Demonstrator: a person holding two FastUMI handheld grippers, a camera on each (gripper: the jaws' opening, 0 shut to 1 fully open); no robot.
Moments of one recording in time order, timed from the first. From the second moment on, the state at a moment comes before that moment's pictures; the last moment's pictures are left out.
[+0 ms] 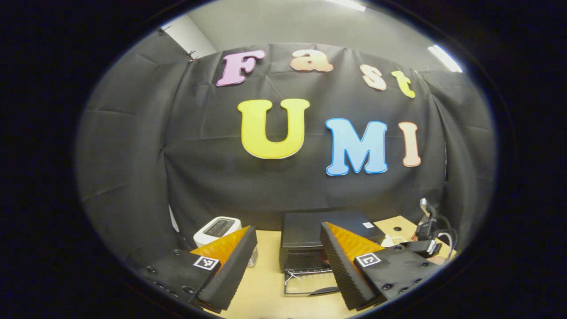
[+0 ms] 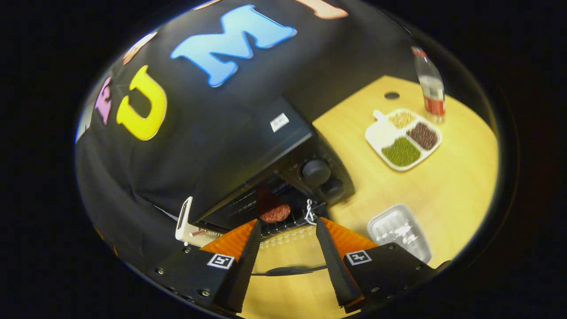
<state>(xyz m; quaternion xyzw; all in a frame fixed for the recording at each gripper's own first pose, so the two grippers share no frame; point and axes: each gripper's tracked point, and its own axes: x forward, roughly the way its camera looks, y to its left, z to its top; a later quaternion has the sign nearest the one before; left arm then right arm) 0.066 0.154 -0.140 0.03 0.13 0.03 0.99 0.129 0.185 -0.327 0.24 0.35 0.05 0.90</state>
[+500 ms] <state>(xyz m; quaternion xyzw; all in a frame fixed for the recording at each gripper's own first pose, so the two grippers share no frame) 0.084 0.094 -0.121 0.03 0.10 -0.01 0.99 0.110 0.101 -0.115 0.07 0.10 0.06 0.99</state>
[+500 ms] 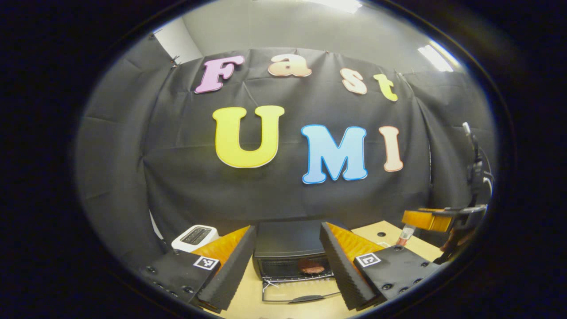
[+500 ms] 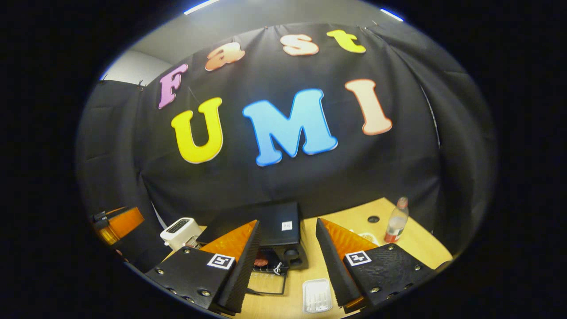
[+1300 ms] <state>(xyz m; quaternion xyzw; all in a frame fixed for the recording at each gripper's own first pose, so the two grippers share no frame) 0.083 0.039 -0.217 0.01 0.22 -0.05 0.97 0.093 0.066 -0.028 0.00 -0.01 0.04 1.00</state>
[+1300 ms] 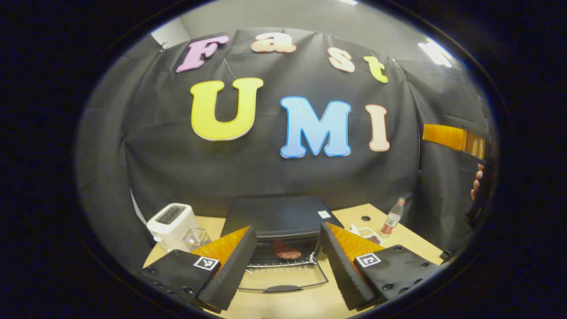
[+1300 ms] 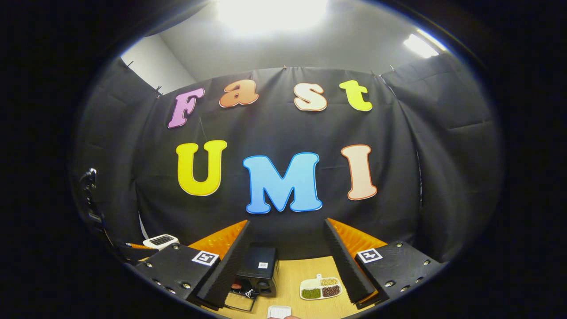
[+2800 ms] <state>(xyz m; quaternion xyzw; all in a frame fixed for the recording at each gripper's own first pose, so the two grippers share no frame) 0.011 0.050 -0.507 0.02 0.58 -0.04 0.81 0.108 -0.008 -0.067 0.03 0.05 -0.04 1.00</state>
